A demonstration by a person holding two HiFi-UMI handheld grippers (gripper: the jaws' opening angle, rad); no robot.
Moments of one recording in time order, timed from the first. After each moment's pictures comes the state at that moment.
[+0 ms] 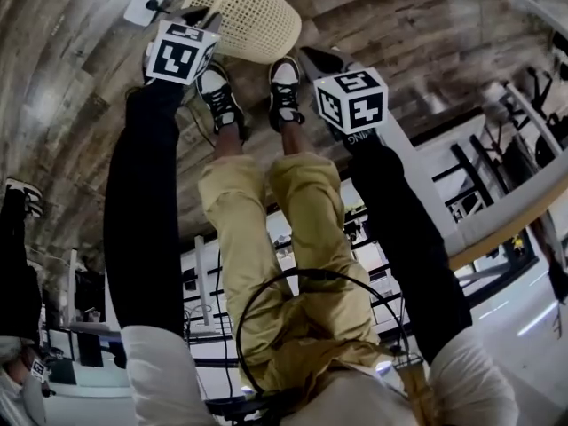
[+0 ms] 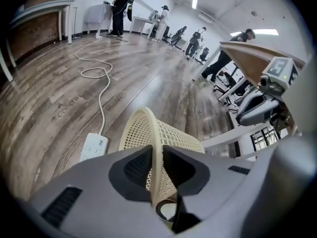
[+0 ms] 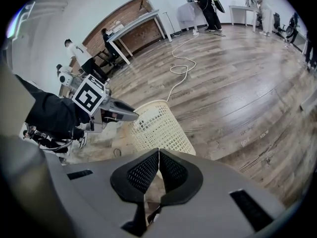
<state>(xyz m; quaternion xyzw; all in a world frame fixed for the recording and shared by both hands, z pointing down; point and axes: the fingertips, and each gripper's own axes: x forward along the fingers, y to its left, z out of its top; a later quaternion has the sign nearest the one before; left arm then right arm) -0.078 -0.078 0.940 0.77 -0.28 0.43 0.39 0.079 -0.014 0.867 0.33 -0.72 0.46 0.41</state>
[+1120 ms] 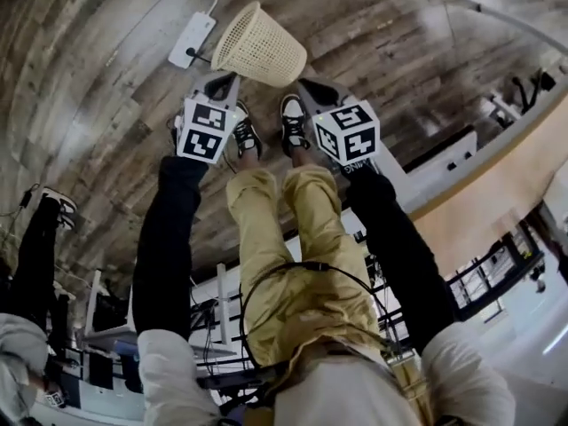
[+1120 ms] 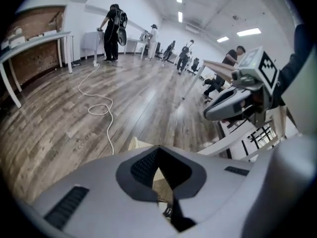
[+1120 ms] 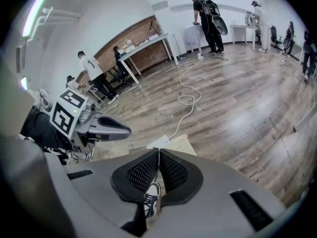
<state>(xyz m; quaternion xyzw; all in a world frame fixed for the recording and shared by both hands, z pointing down) -0.076 -0.091 0.714 0.81 -0.30 0.38 0.33 0.045 -0.079 0.684 0.35 -0.77 0.41 0.35</state>
